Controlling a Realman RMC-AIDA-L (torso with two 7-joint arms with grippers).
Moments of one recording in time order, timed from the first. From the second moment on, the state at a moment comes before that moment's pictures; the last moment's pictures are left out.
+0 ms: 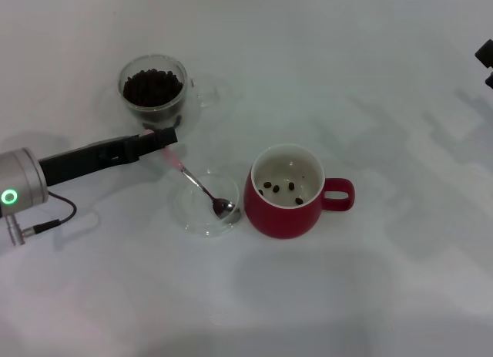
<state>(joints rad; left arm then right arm) -0.45 -2.07 1.05 0.45 1.63 1.21 -1.81 0.28 1.91 -1.81 0.04 -0.08 -1.75 0.53</state>
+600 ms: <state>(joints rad) -0.47 -2.07 1.02 0.47 1.63 1.22 -1.75 0.30 1.91 -1.80 0.04 -0.07 -1.74 0.54</state>
